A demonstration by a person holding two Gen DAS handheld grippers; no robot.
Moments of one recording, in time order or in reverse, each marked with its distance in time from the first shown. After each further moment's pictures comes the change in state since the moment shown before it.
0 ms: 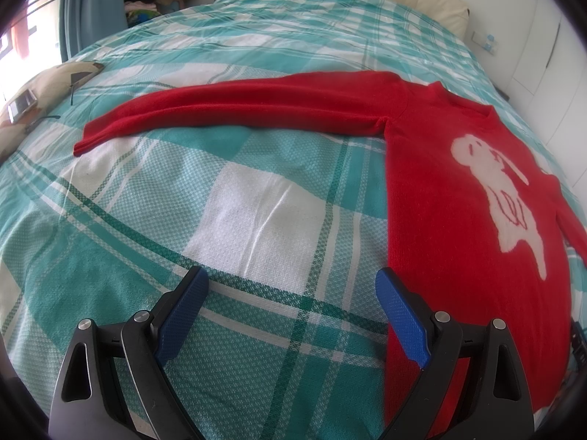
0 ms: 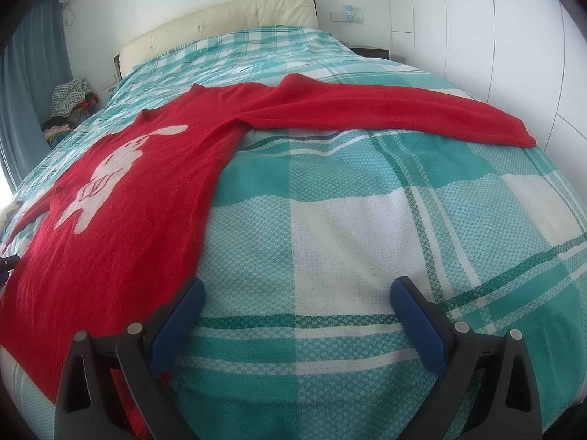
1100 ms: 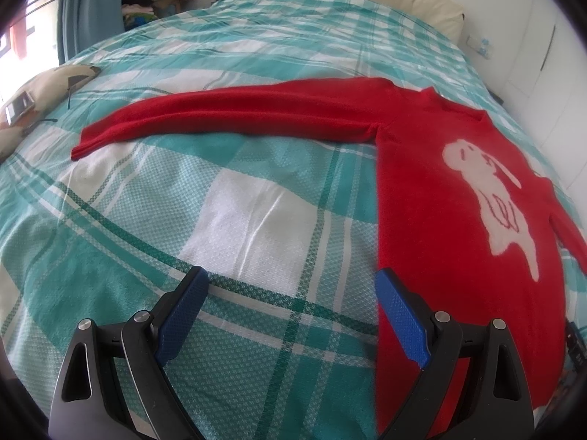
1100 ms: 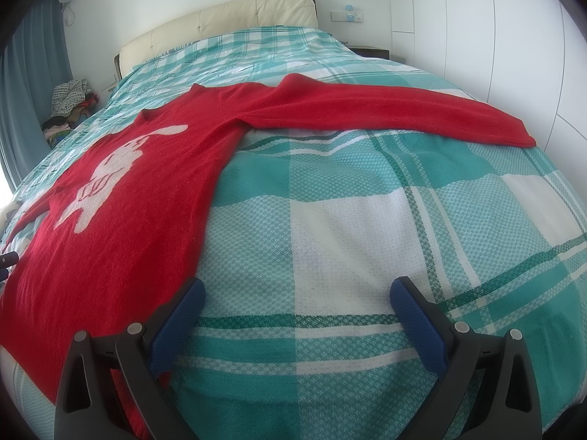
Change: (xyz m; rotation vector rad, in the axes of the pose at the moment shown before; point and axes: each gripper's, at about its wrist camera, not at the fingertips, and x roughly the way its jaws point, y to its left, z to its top) left arm -0.003 -0.002 -0.002 0.006 -0.016 -0.021; right arm 0.000 0.001 0.000 0.000 0.000 -0.001
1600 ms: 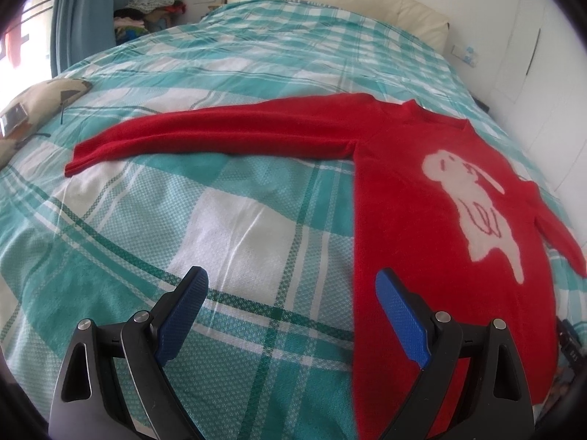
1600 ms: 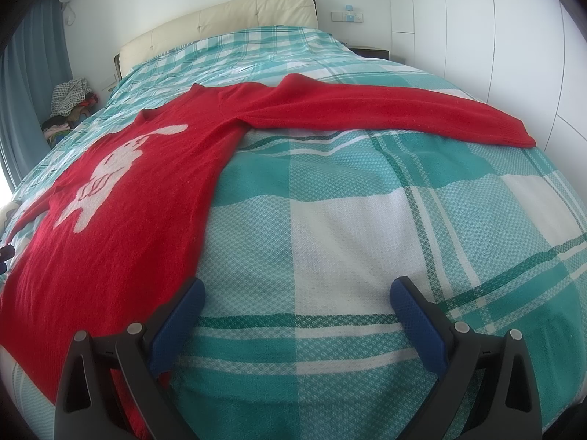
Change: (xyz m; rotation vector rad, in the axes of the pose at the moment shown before) left arm -0.012 -0.008 0.002 0.026 -0.062 -0.044; right arm 0.000 0.000 0.000 0.000 0.000 0.000
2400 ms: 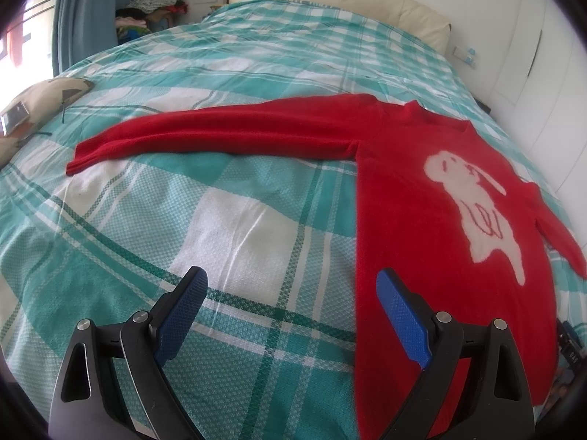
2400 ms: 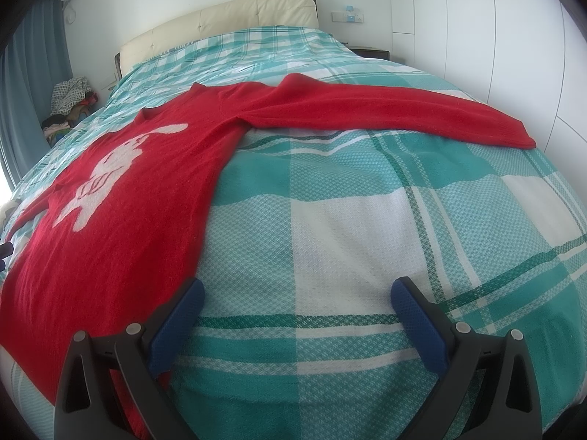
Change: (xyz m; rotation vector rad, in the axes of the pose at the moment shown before) left arm 0.000 0.001 0.001 -0.007 -0.001 0.001; right arm 0.001 0.001 0.000 0.000 0.000 -0.001
